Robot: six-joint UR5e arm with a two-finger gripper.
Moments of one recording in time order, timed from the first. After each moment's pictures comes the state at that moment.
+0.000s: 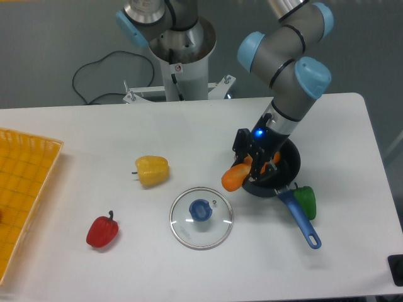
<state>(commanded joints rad) 2.79 -1.86 -1.82 -1.07 1.01 1.83</state>
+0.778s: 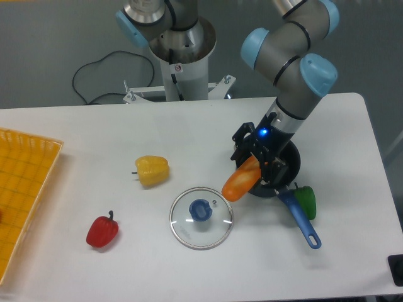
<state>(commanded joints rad) 2.79 -1.86 -1.77 -1.14 1.01 1.76</state>
